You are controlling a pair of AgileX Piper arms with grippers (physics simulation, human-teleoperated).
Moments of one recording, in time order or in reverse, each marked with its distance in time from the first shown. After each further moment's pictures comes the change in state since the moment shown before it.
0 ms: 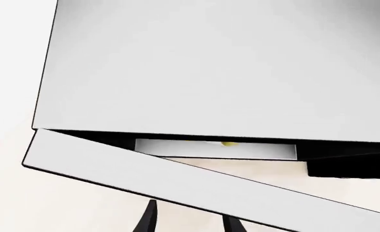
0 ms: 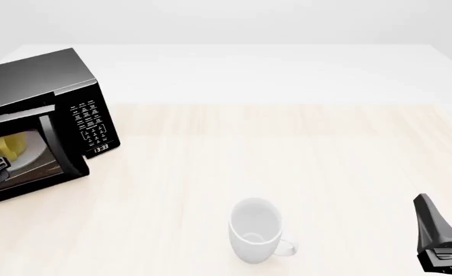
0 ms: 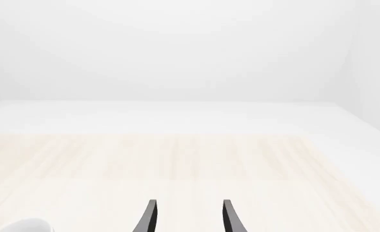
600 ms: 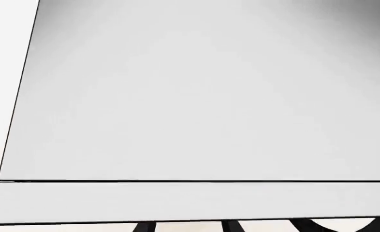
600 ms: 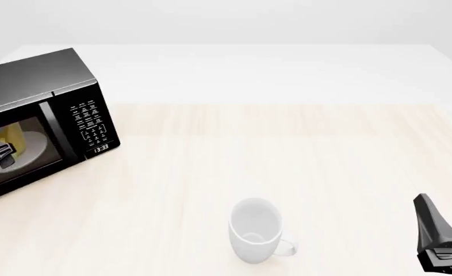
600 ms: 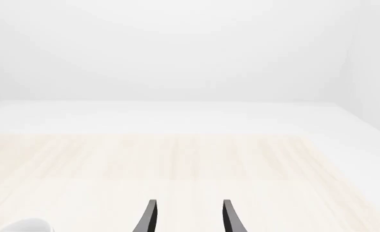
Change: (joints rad) left arm -0.039 0.074 -0.107 0.000 -0.064; right arm 0.000 0.002 -0.001 -0.001 0.000
